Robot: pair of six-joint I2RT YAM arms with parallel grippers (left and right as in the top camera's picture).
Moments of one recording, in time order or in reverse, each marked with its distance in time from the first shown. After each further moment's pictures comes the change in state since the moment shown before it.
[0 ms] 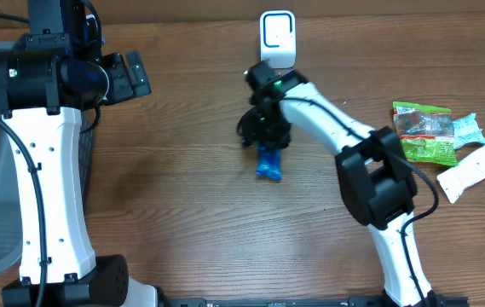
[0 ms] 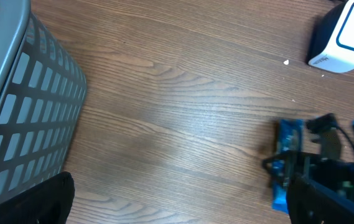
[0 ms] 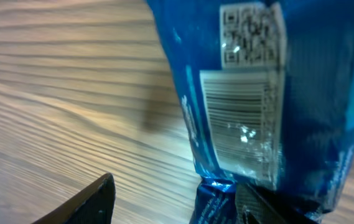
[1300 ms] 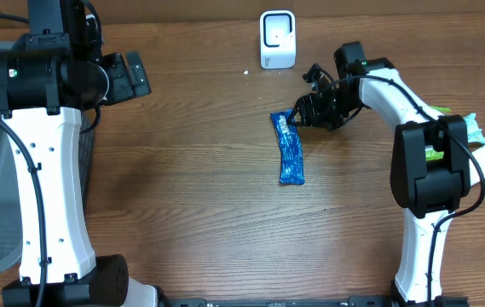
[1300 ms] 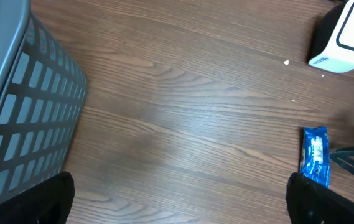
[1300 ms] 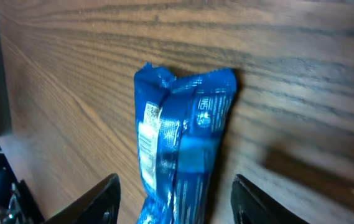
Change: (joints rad) left arm 0.000 0.000 0.000 0.000 0.000 0.000; right arm -0.354 -0.069 -0.187 0.183 -0.387 -0.490
